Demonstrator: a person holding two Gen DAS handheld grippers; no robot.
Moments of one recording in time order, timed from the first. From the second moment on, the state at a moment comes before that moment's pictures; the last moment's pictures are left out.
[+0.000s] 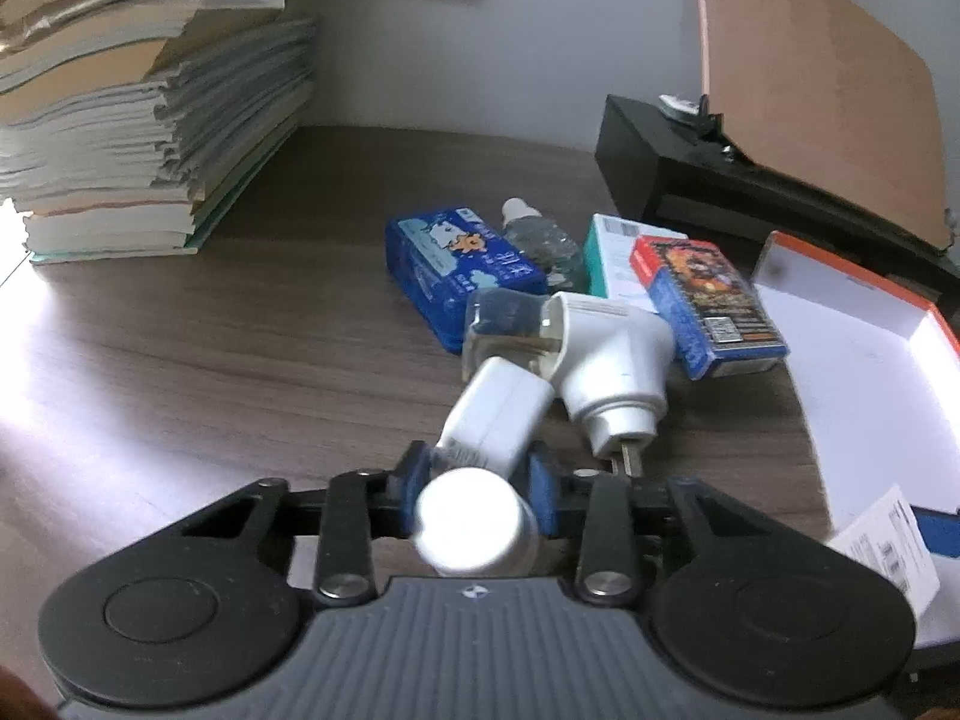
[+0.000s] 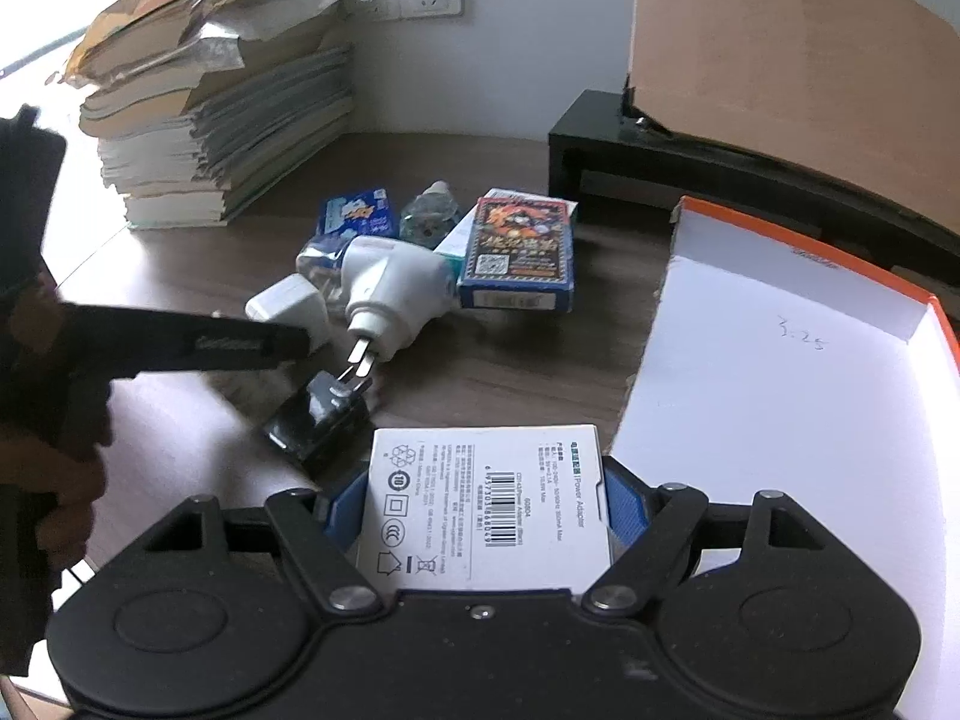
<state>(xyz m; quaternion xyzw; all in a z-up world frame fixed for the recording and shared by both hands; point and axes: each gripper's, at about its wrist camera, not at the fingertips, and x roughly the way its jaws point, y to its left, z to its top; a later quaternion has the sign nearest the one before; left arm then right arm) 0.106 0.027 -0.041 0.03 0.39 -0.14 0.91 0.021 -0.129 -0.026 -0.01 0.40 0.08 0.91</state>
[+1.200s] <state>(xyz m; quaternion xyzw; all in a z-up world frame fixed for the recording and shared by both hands) 0.064 -0.118 0.021 0.04 0.34 -0.30 0.89 -0.006 -0.277 0.046 0.04 0.31 -0.09 0.94</state>
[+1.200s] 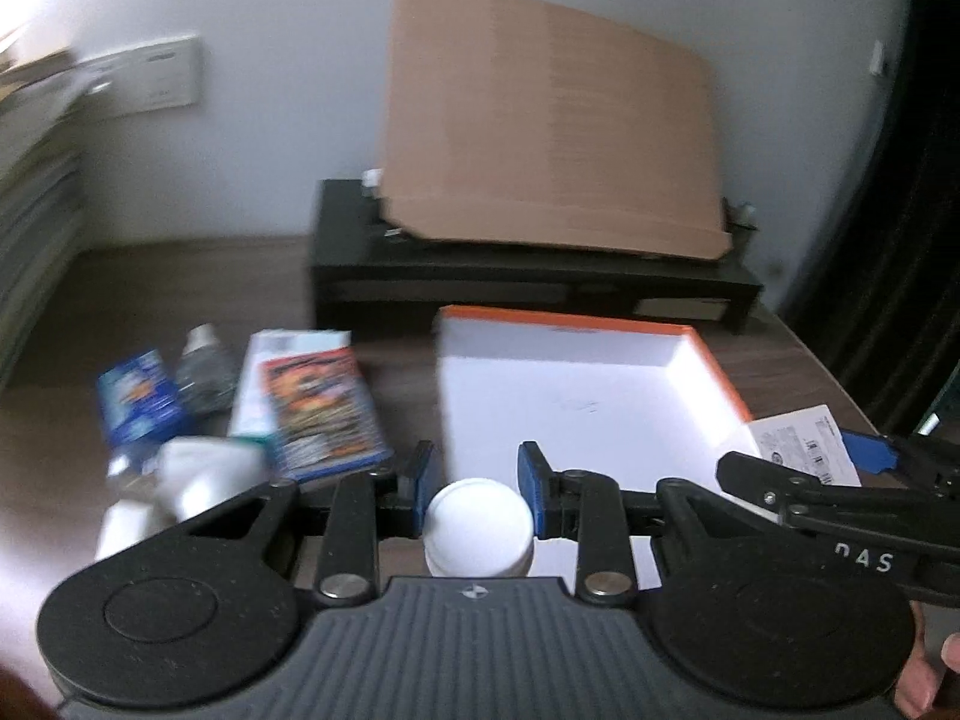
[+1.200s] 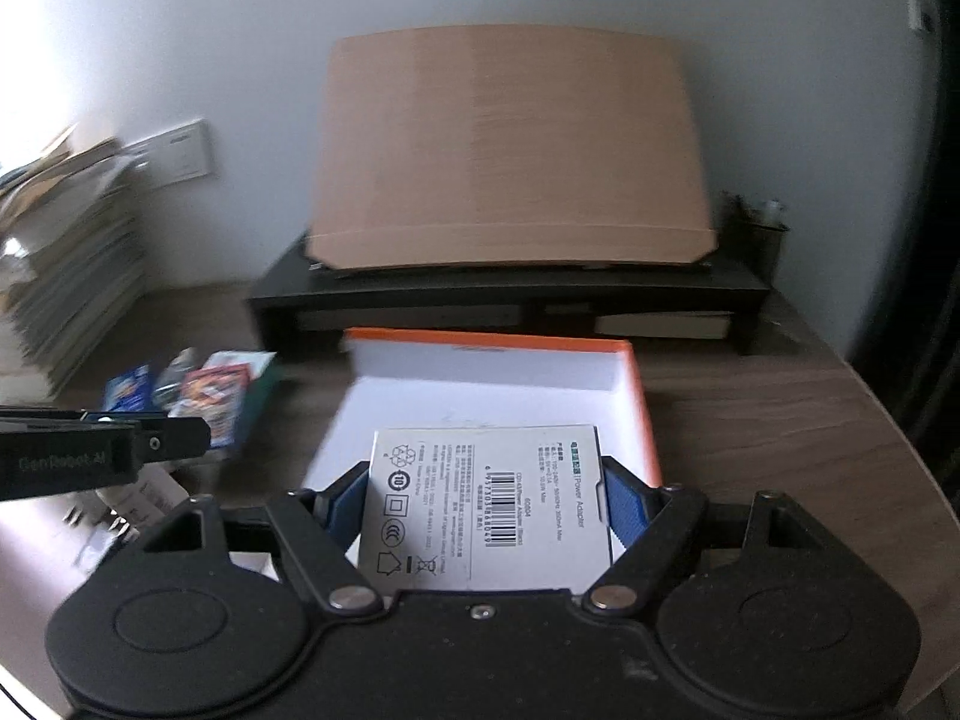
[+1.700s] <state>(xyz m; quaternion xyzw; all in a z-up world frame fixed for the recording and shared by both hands) 0.103 -0.183 0.014 0.07 0.36 -0.29 0.88 0.057 -0.325 0.048 0.07 0.34 -0.12 0.93</state>
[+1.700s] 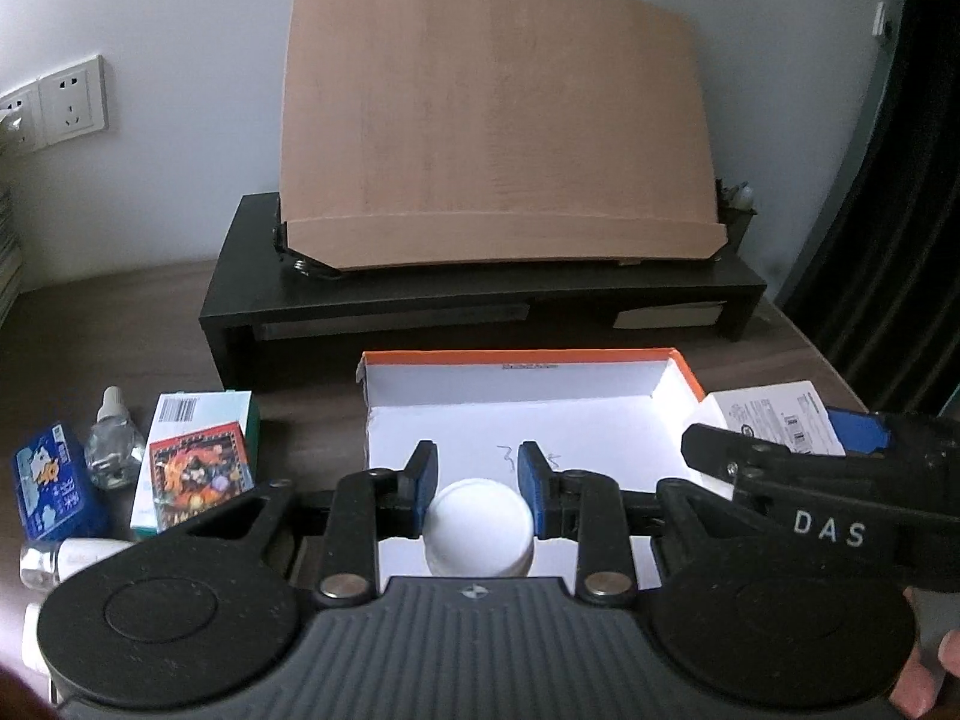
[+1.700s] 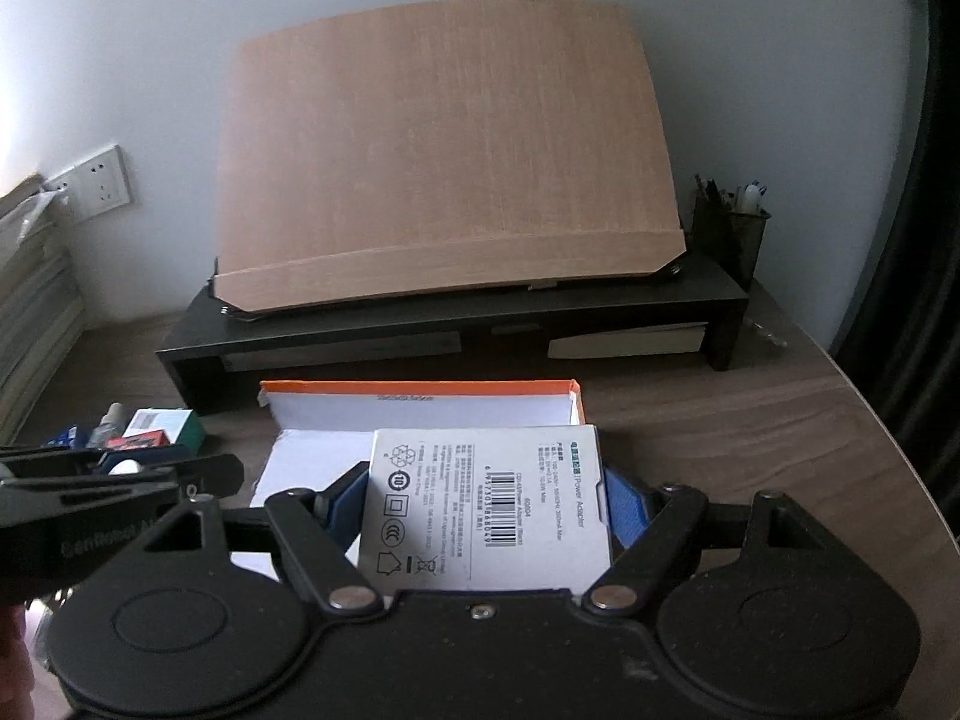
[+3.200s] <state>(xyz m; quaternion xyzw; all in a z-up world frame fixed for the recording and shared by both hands) 0.155 -0.215 -0.012 0.09 0.38 -0.28 0.88 0.131 -0.342 0.009 0.06 0.38 -0.13 0.91</state>
